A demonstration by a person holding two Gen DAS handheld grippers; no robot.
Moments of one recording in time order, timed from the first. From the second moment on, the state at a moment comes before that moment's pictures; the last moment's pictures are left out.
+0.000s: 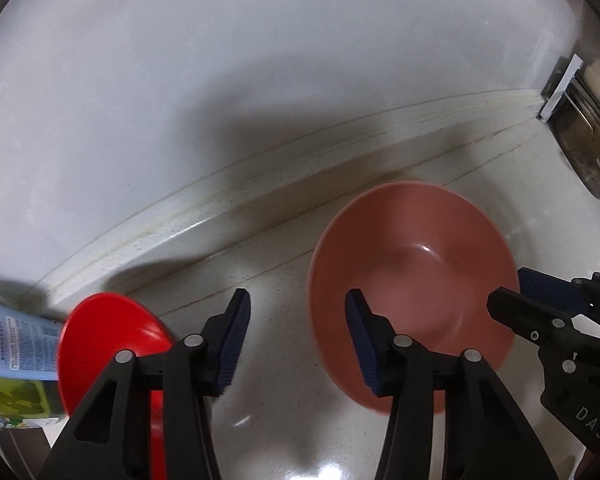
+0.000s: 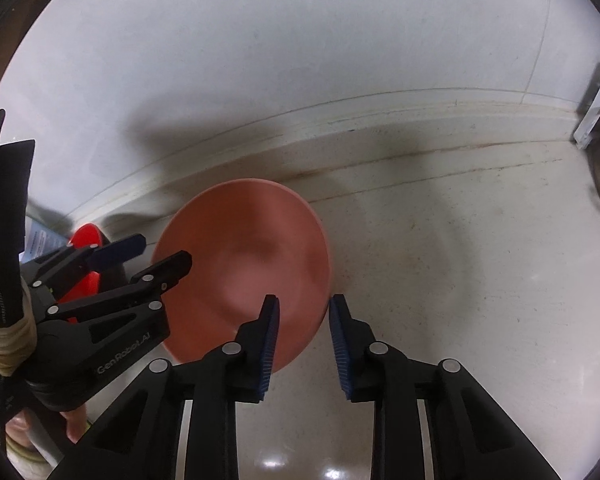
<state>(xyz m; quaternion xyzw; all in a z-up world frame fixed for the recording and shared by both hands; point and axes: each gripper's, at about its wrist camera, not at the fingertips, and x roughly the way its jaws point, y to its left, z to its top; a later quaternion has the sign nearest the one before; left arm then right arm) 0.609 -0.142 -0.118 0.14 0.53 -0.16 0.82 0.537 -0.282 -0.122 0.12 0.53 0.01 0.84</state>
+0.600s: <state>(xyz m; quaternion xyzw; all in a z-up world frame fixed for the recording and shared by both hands) 0.593 -0.140 -0.113 0.12 0.55 -0.16 0.81 0.532 -0.285 -0.115 0.15 0.53 0.01 0.83</state>
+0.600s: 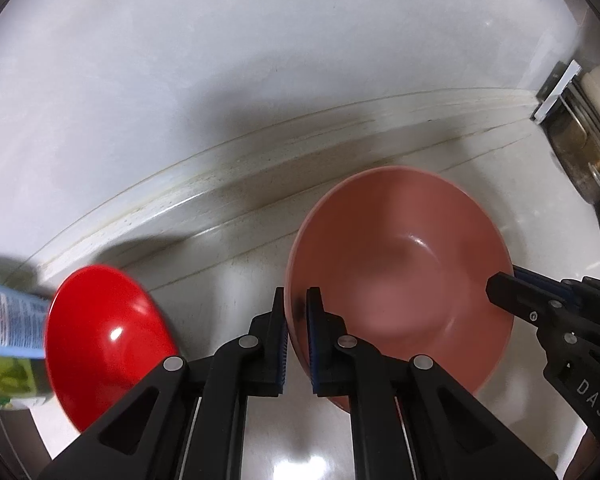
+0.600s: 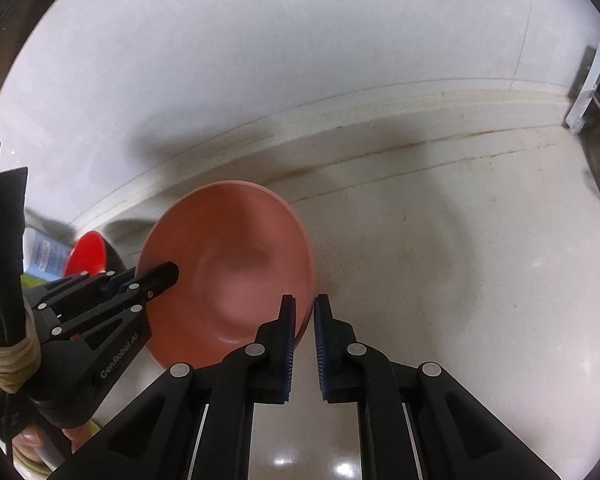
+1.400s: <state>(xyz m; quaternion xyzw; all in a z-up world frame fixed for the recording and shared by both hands) 0.451 -0.123 -0.031 0.07 0.51 -0.21 0.83 0.401 -0.298 -0.041 0.13 0.48 0.02 0.87</state>
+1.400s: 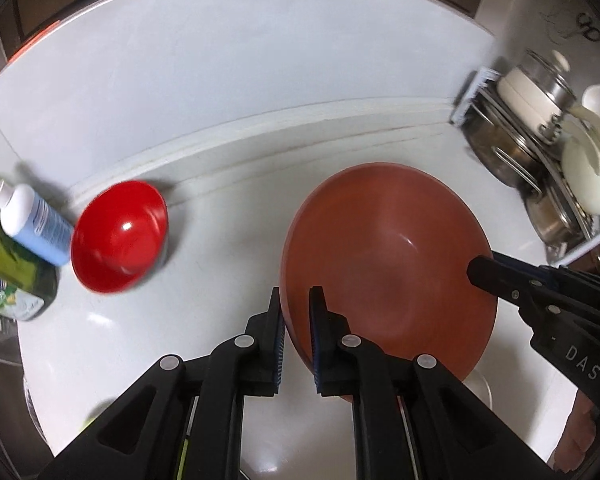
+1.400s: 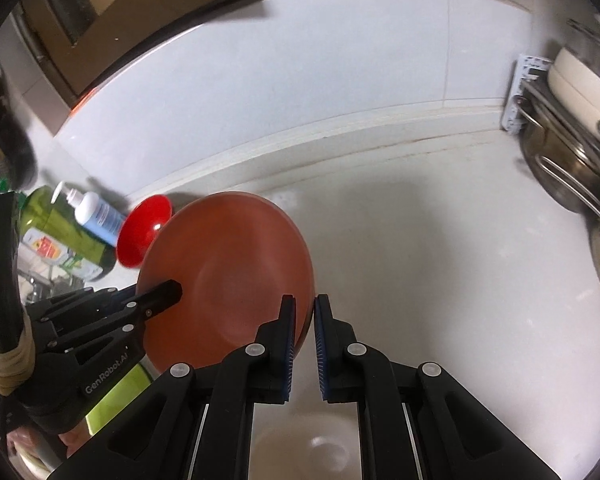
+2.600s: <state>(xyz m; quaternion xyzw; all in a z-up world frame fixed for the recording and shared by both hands) 0.325 -0.159 -0.068 0.12 0.56 -0.26 0.78 0.268 -0.328 -0.084 0.14 0.52 -0.01 0.84</state>
